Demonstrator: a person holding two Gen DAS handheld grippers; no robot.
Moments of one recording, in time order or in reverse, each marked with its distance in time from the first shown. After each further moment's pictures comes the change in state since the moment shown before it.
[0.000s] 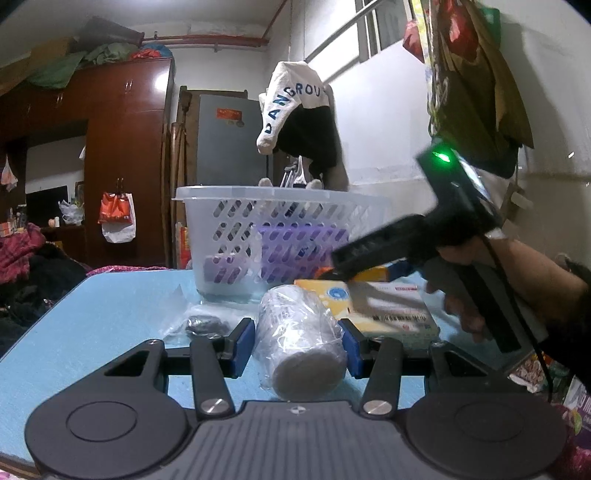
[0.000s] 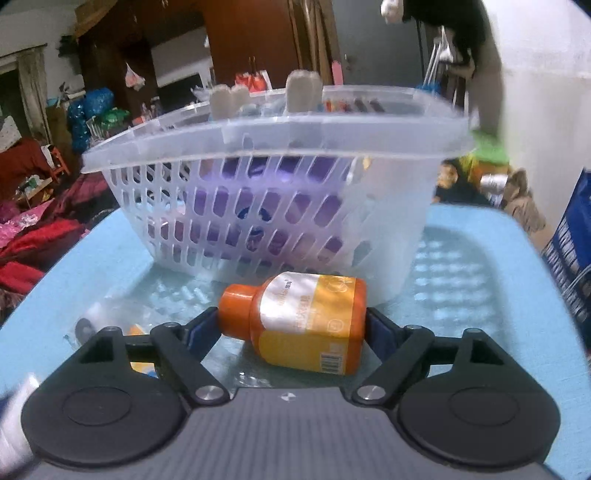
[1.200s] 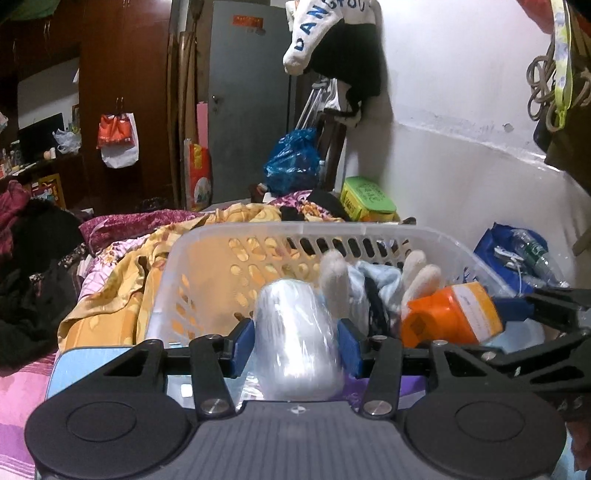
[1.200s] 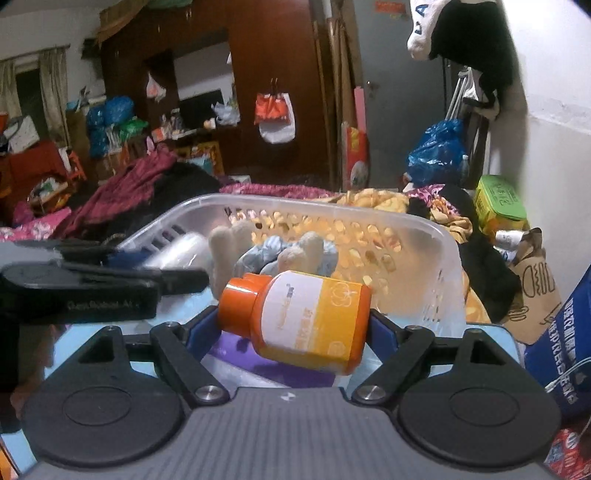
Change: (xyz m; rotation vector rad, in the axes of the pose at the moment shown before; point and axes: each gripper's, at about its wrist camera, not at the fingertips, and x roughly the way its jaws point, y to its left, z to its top) left arm 0.218 0.070 0.175 -0.064 0.360 0.037; right arm -0.003 0.025 0.095 -0.045 -0.015 0.073
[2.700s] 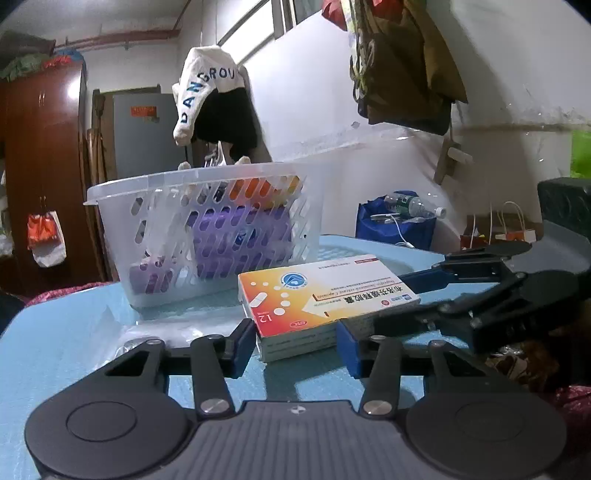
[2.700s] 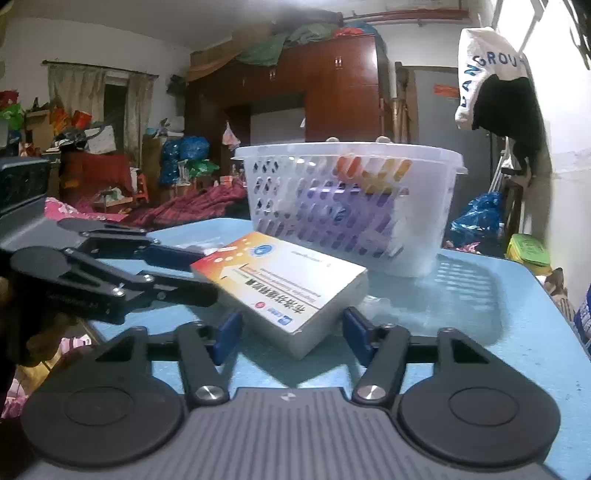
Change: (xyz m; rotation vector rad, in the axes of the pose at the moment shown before) left arm -0.102 -0.047 -0.230 0.287 -0.299 -0.235; right arm -0.080 0.003 -0.223 -0.189 -0.290 0.144
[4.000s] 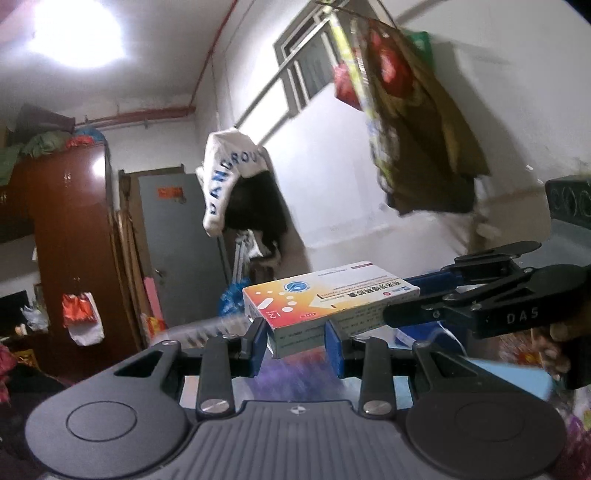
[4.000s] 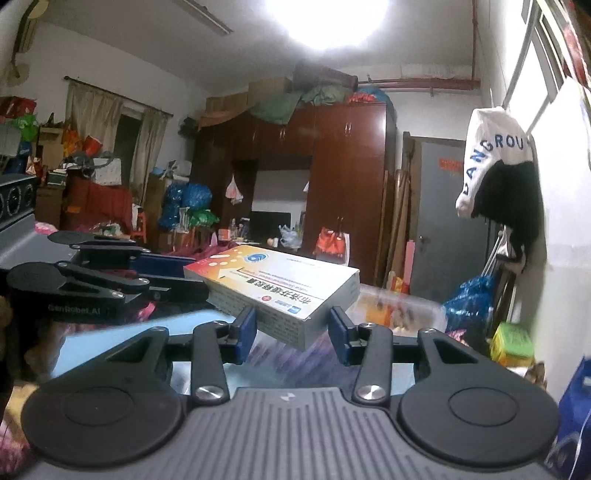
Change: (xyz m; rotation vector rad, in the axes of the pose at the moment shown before) left arm -0.025 0.024 0.113 0.082 -0.223 0.126; right arm 0.003 -0.018 0.135 -0.132 -0.184 -0.033
